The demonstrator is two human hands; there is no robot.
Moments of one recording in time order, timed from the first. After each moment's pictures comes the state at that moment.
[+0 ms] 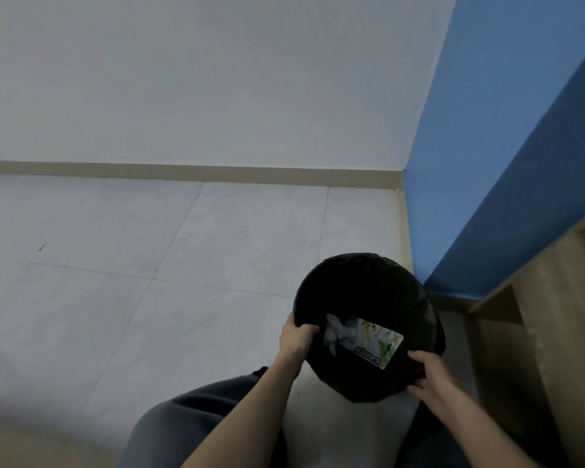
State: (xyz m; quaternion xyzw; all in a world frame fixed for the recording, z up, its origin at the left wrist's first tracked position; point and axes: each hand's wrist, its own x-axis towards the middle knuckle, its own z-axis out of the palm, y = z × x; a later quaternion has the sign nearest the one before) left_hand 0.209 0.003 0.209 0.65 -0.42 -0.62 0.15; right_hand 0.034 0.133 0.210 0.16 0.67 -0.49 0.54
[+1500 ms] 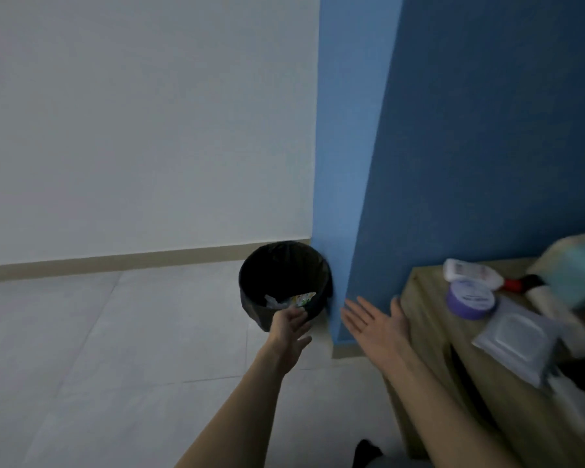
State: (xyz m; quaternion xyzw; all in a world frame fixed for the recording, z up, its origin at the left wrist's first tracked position) left_hand 0.068 0.010 0.357 0.46 -0.32 -0.81 0.17; right_hand -0.051 0.114 0.362 0.14 0.36 -0.79 0.48
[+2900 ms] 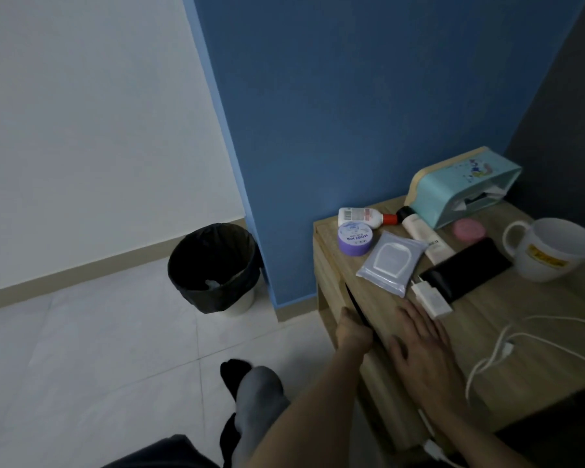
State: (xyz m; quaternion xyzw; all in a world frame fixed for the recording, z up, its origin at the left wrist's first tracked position) left_hand -0.063 0.246 0.310 0.46 -0.67 -0.58 -0.08; right_hand -0.082 0.373 0.308 -0.29 0.94 -0.17 -0.05
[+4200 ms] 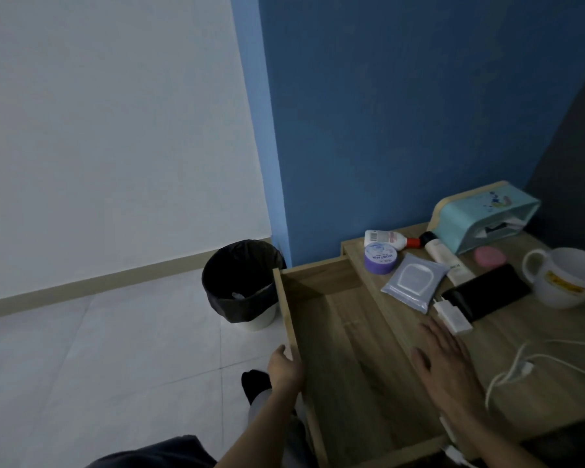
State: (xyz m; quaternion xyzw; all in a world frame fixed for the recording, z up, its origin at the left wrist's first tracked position) left_hand 0.079 0.166 0.313 0.56 -0.60 -0.57 0.07; right_hand -0.069 0.371 0.322 -0.27 0.94 -0.22 -0.01
